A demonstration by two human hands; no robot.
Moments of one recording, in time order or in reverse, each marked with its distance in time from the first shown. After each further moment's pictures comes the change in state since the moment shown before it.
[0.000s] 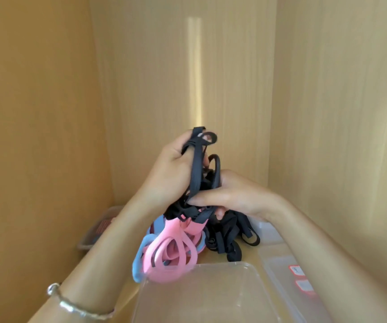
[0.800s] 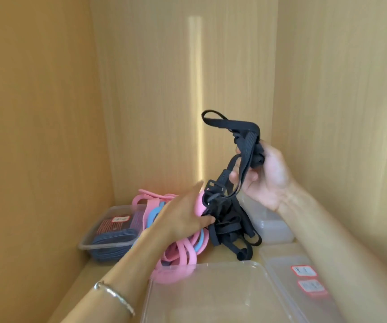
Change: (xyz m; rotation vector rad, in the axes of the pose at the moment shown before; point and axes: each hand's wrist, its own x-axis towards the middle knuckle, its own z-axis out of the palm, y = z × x) left_hand 0.000 -0.112 0.006 0.779 -0.275 -0.139; right_hand 0.001 0.008 -0.027 1.057 0.403 -0.077
